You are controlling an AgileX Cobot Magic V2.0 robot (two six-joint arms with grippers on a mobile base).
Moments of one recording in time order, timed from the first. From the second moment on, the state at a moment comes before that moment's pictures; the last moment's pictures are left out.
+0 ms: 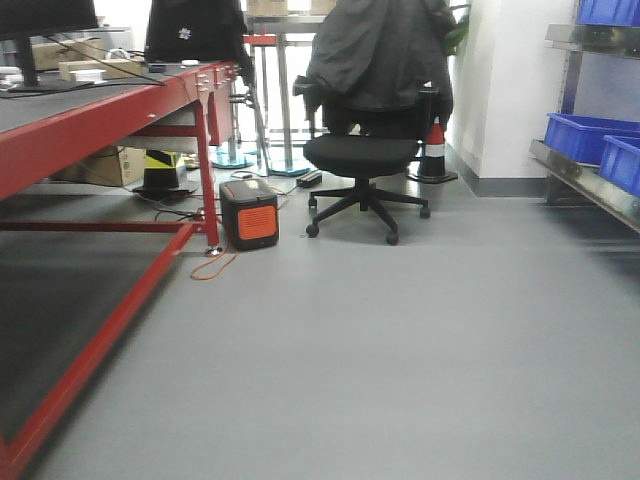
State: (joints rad) left arm -0.19 0.58 -0.95 0.01 0.62 0.08; right arm 0.18 0.35 -0.77 -0.02 0.66 0.06
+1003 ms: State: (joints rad) left arm -0.19 0.58 -0.95 0.01 0.62 0.08; right arm 0.18 0.35 -0.77 -0.02 0.66 0.06
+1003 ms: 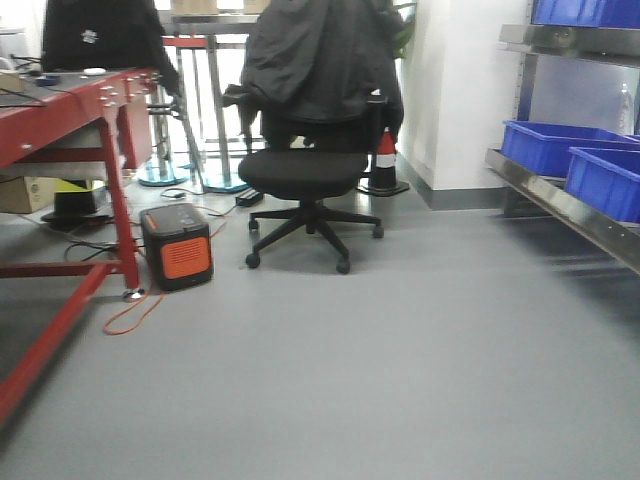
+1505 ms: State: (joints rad) left arm -0.19 0.58 -0.95 0.01 0.62 0.08; right arm 0.18 0.35 -0.77 -0.02 0.66 0.06
